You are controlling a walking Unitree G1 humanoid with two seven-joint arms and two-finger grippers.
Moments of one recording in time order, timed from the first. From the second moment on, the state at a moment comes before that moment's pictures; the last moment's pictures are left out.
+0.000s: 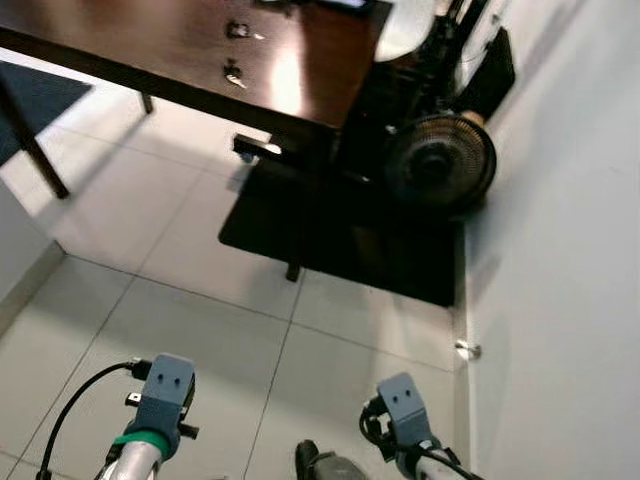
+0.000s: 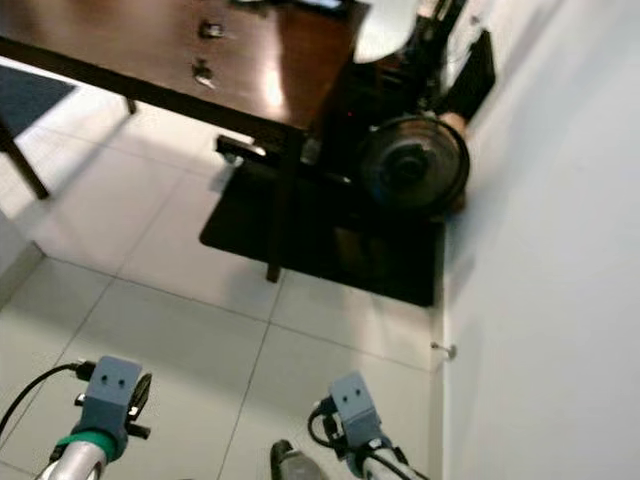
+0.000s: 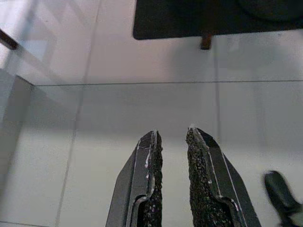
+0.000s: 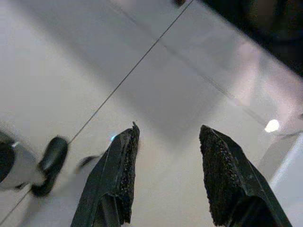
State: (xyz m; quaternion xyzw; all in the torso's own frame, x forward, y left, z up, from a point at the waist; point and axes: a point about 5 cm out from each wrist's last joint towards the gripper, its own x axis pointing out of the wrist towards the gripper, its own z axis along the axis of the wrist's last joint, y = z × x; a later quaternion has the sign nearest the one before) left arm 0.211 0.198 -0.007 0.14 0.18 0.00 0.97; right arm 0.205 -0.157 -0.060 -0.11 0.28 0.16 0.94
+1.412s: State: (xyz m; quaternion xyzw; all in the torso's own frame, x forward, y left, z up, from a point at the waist) left arm 0.261 0.128 0.203 -0.05 -0.15 -0.21 0.96; right arm 0.304 -0.119 0.121 -0.14 -0.18 0.21 0.95
